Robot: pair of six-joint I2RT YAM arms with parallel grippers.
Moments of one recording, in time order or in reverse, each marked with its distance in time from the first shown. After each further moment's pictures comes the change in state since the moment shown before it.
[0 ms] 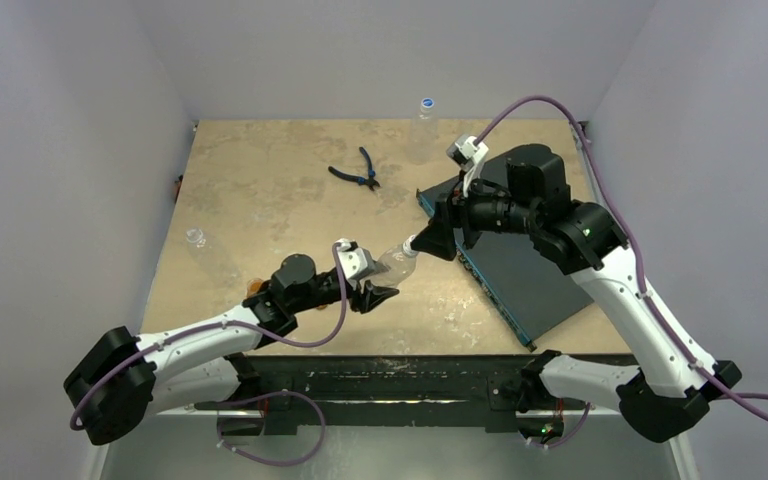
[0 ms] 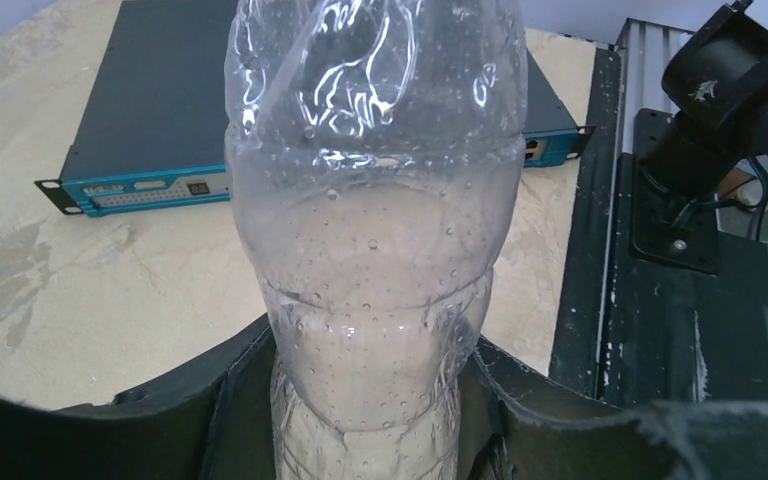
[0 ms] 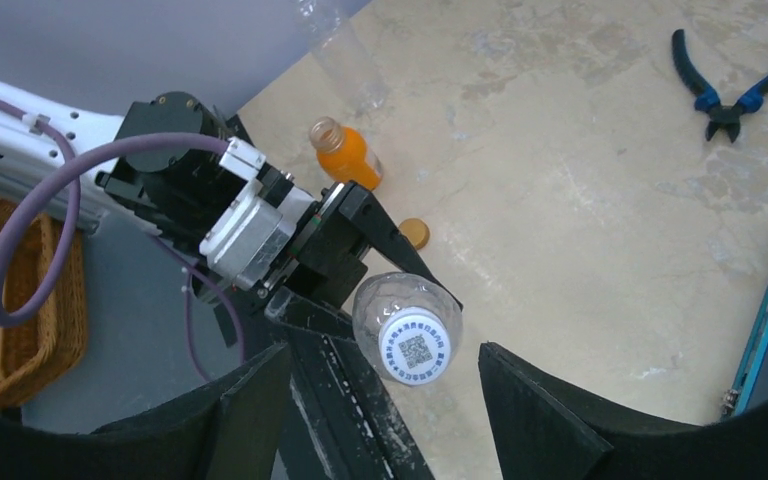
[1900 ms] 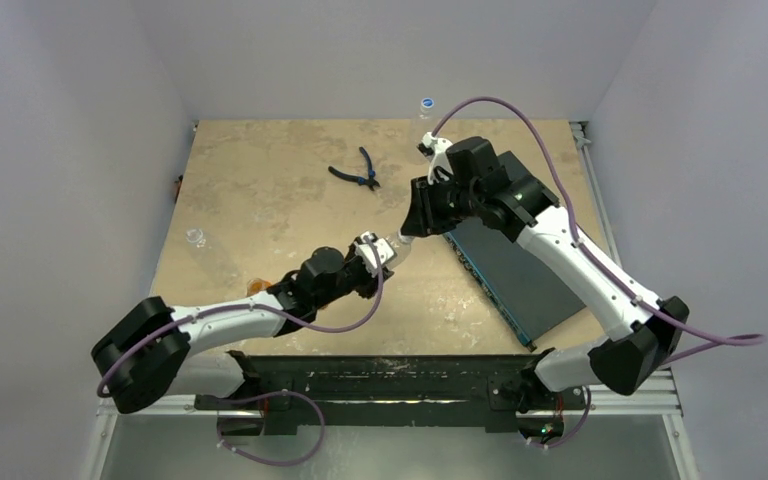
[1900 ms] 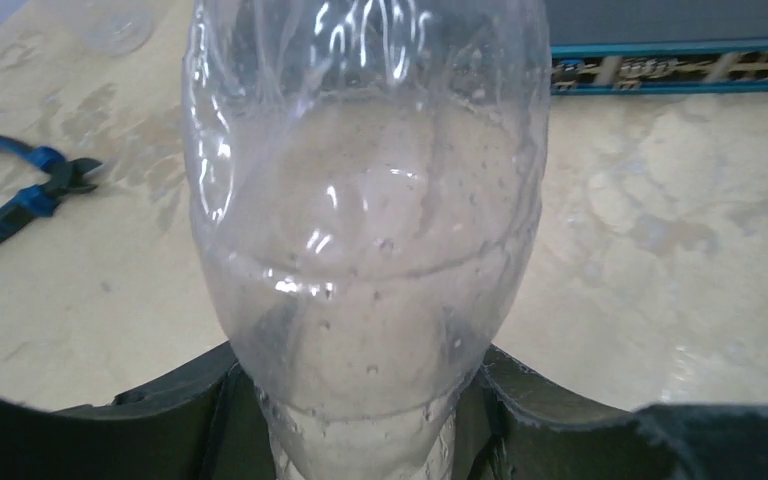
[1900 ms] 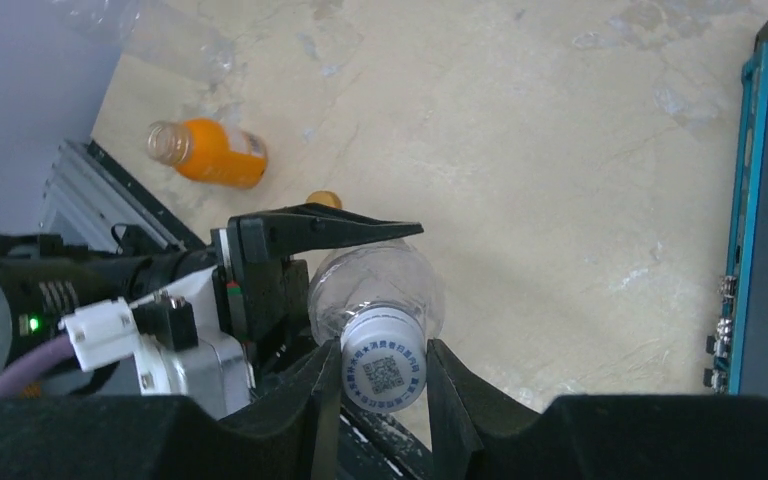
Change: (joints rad) left arm -0.036 0.162 0.084 -0.088 -0.299 0.109; right arm 0.046 0.237 0.015 -0.045 0.205 0.155
